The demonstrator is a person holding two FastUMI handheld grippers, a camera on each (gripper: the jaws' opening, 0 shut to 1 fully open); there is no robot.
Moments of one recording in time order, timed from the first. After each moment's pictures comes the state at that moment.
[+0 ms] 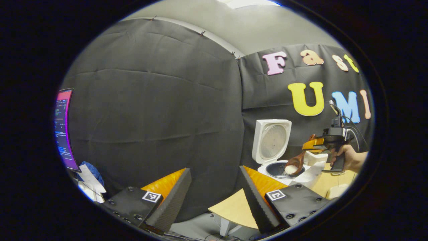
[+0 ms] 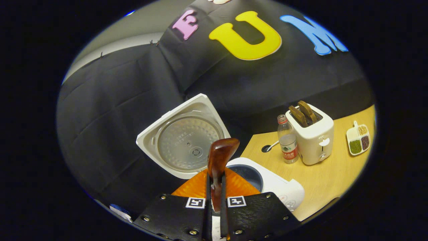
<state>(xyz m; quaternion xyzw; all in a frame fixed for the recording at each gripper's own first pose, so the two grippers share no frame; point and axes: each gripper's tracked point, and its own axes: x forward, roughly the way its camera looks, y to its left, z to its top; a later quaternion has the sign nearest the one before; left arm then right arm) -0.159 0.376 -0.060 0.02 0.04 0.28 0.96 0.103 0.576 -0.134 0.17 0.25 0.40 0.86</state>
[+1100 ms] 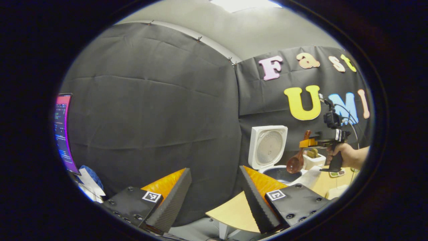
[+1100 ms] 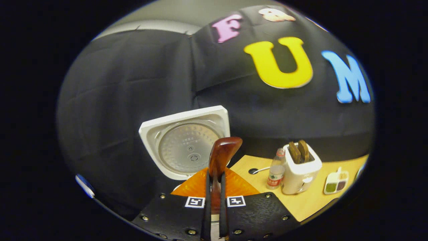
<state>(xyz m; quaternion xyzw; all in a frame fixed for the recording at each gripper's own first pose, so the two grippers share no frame) -0.157 0.364 -0.041 0.04 0.01 0.27 0.96 0.111 0.568 -0.099 0.15 0.21 0.37 0.89</state>
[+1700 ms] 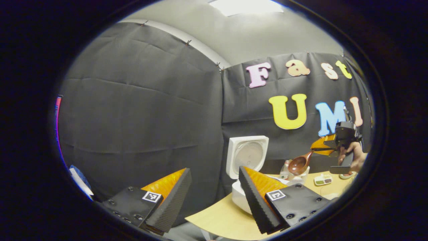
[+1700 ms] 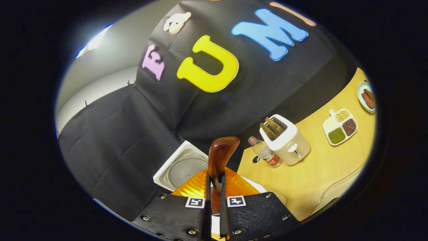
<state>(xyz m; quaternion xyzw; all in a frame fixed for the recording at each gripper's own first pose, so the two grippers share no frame) -0.100 0.302 -0.002 0.03 -0.01 0.20 0.98 0.126 0.424 -0.060 0.39 0.24 0.30 0.84</state>
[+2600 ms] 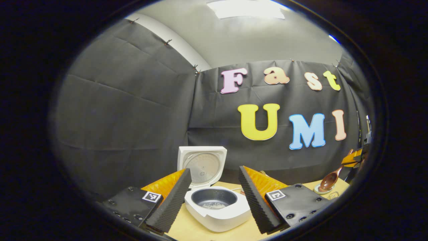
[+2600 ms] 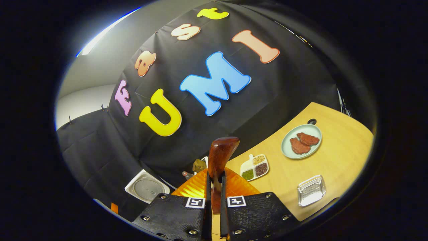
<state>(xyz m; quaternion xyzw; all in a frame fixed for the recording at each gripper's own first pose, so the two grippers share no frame) -0.014 0.168 0.026 -0.01 -0.04 0.10 0.99 0.112 0.104 -0.086 0.33 0.19 0.11 0.92</state>
